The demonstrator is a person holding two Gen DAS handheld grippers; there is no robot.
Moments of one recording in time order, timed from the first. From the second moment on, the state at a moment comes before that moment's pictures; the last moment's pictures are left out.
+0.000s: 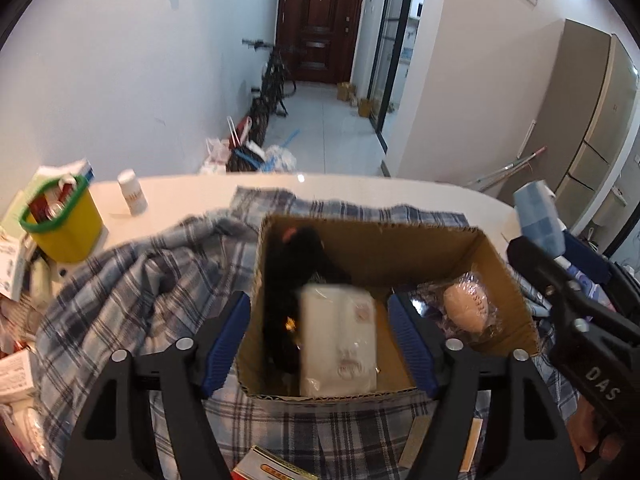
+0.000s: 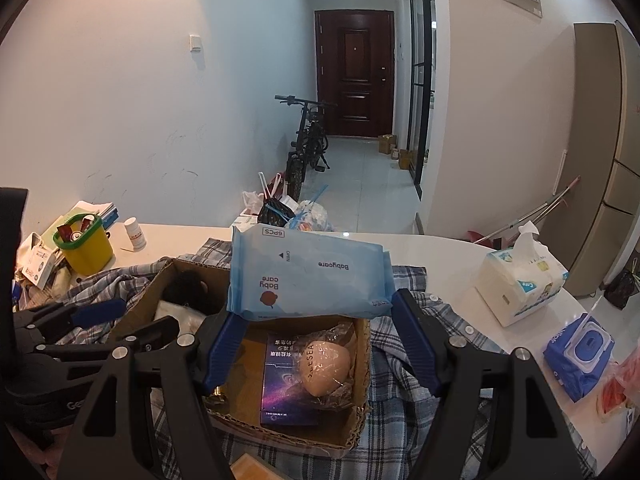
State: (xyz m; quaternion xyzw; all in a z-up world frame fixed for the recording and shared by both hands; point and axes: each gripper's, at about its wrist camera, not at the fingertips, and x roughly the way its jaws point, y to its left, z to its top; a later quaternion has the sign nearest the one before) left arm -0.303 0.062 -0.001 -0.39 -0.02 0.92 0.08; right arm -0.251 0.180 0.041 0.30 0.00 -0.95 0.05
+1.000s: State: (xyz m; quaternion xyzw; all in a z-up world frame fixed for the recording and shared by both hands) left arm -0.287 0.045 0.038 -0.32 -0.02 0.95 0.03; right arm -0.259 0.160 0.019 0.33 0.03 -0.94 0.09
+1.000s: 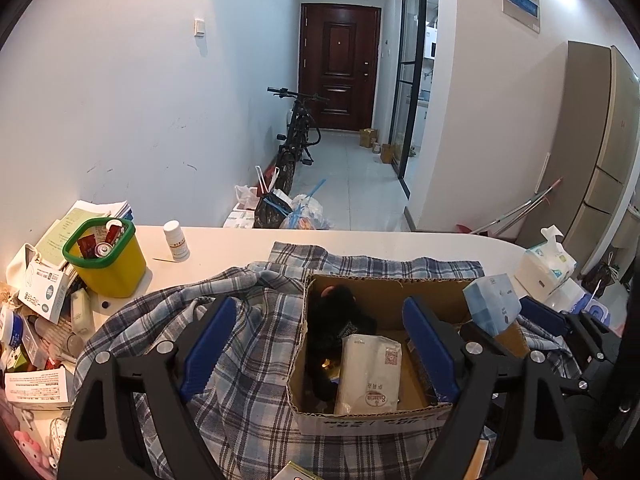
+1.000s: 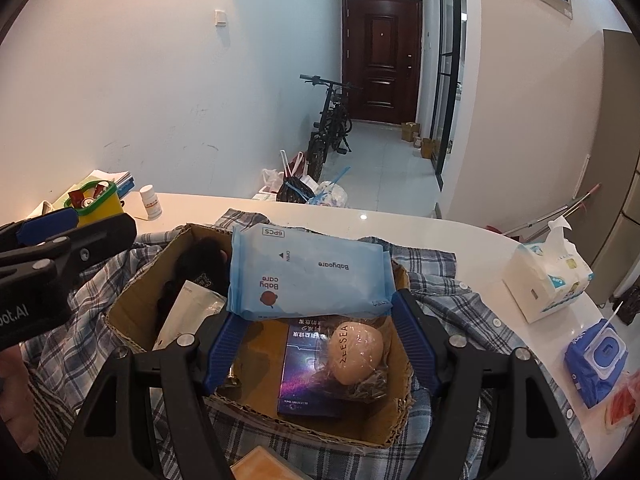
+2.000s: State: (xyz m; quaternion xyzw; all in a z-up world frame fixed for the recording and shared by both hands) left arm -0.269 0.029 0.067 -0.28 -0.05 0.96 0.05; right arm -0.251 0.159 0.032 0.30 0.03 -0.95 0.09
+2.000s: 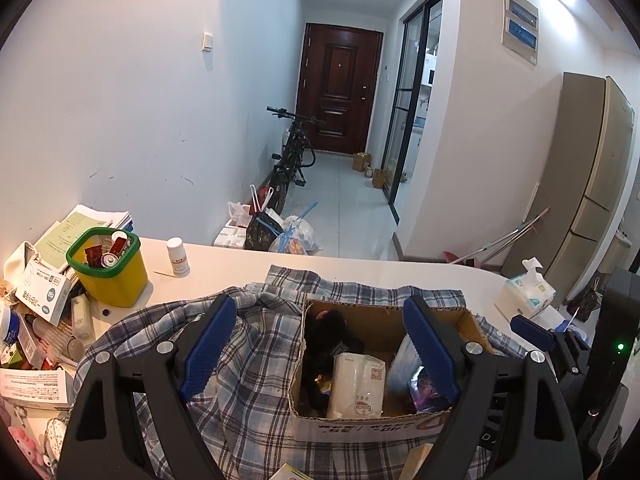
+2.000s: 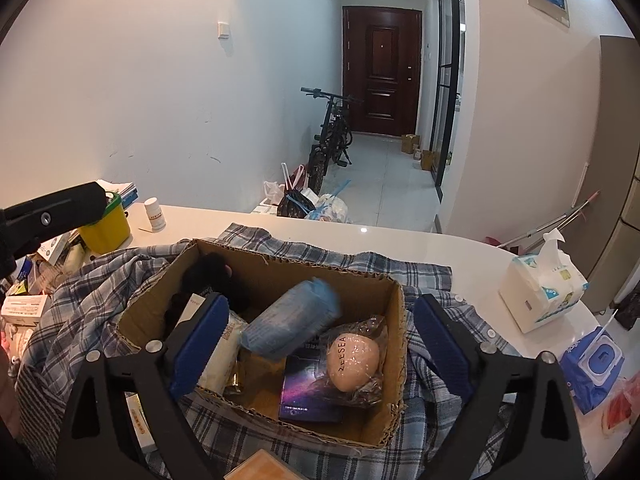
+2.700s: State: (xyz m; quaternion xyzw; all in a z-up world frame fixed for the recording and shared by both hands) left arm -0.187 0.028 0.131 -0.13 -0.03 0.99 0.04; right arm -0.185 0.188 0.122 0.17 -0.01 -0.98 0.07
